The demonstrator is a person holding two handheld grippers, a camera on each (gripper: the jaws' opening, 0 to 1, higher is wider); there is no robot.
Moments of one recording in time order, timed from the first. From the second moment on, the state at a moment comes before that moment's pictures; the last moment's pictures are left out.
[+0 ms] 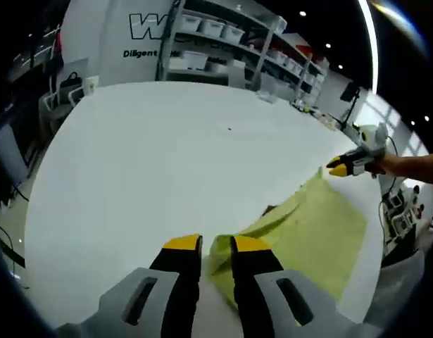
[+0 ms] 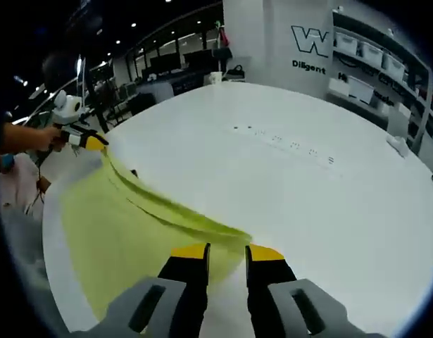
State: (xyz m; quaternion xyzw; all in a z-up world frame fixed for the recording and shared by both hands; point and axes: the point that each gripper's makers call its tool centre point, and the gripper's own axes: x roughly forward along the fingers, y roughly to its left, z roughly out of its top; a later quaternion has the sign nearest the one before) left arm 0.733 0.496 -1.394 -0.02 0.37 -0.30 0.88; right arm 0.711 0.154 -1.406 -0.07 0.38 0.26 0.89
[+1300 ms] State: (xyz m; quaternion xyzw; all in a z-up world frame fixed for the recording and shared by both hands) left arm 0.711 0.496 -1.395 0.15 0.31 -0.28 0.89; right arm 0.651 0.185 -1.395 -0.08 0.35 0.32 0.88
